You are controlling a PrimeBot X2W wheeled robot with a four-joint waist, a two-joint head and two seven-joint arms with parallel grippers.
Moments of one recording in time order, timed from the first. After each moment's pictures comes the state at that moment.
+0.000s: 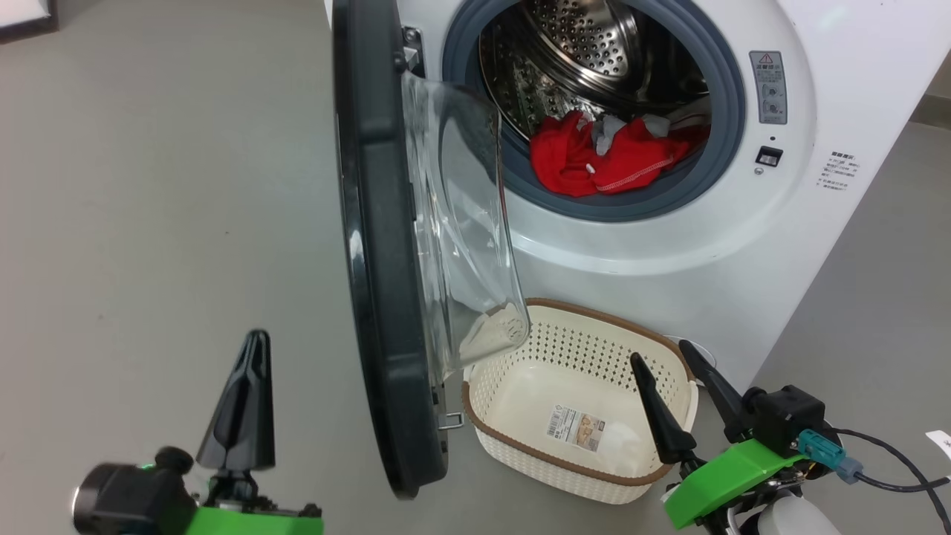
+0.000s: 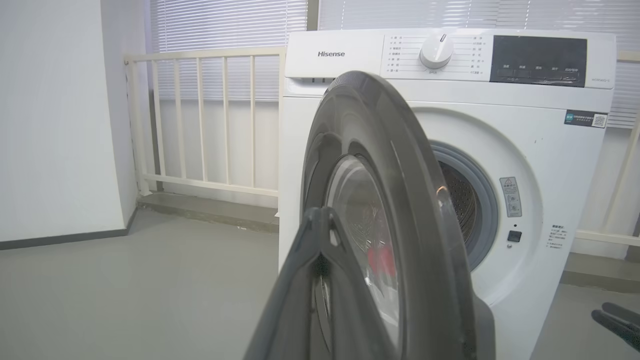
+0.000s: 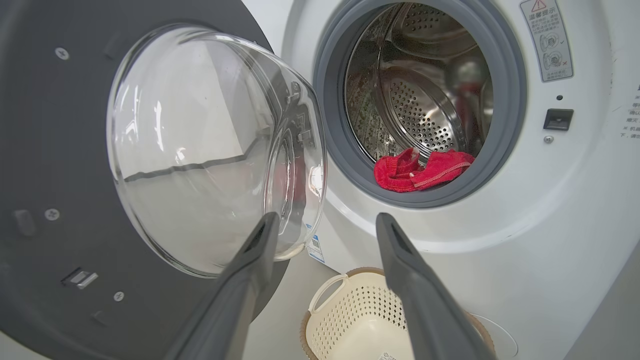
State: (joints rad) left arm -0.05 0.14 -0.14 -0.06 -0.28 0.09 -0.25; right arm -0.15 -0.05 0.19 0.37 0.37 0.12 -0.25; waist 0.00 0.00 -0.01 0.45
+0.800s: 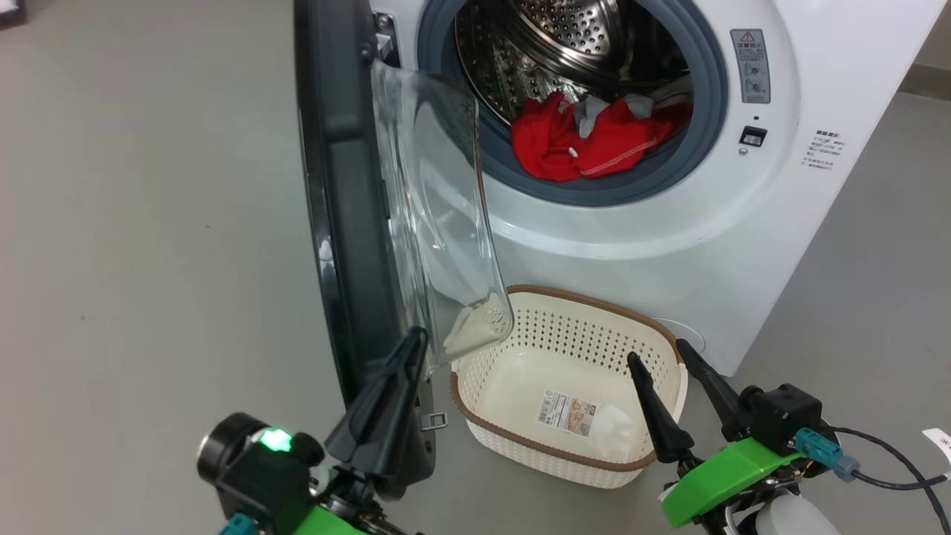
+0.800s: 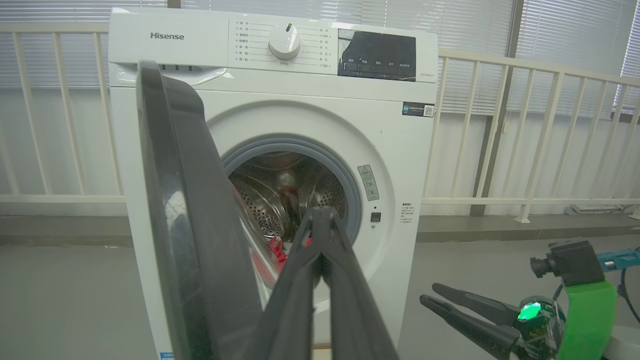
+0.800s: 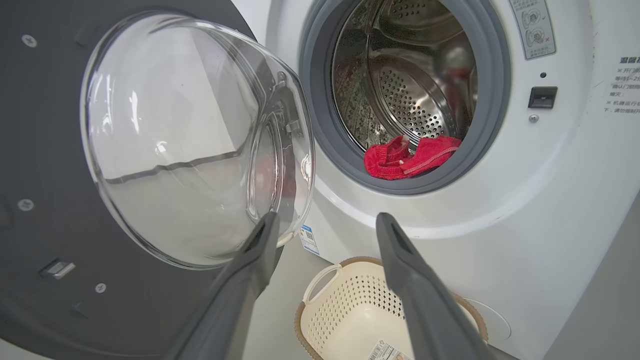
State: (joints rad) left arm -0.13 0.10 -0.34 -0.17 -0.27 -0.07 -0.14; right arm -0.15 -0.05 0.20 0.38 0.37 0.12 -0.25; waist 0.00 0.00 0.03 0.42
